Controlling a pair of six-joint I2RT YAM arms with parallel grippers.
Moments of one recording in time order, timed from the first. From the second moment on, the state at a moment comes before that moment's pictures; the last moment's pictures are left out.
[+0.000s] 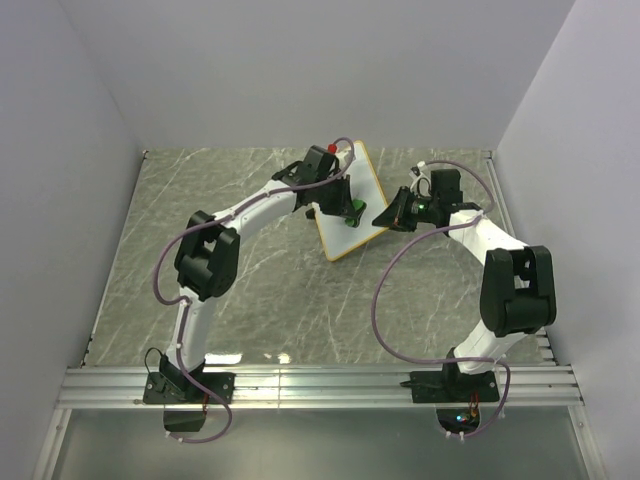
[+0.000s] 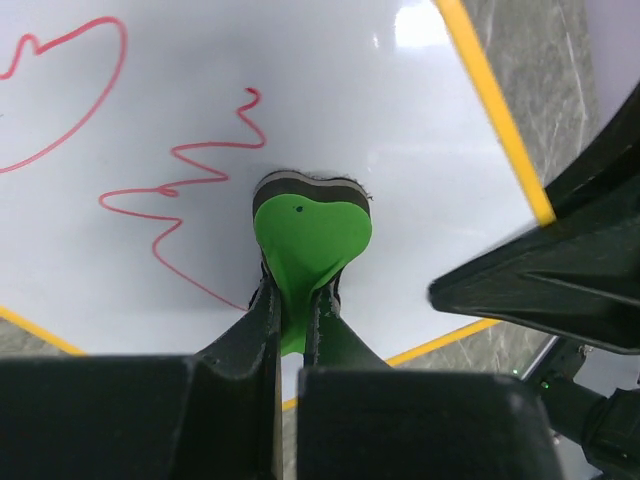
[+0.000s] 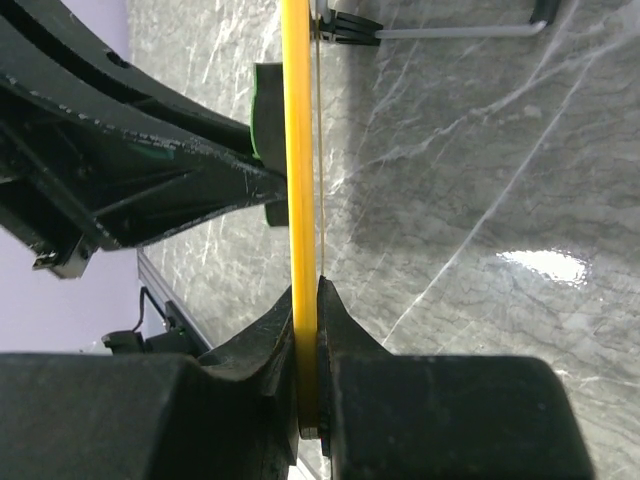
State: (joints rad) left arm -0.62 2.17 1.86 -0.46 0.38 -0.44; right arm 0.09 1.65 1.07 -0.20 -0.75 0.51
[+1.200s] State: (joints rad) left arm -0.63 2.20 2.00 -0.43 0.54 -0.48; right arm 0.11 1.65 1.10 -0.24 -0.74 0.52
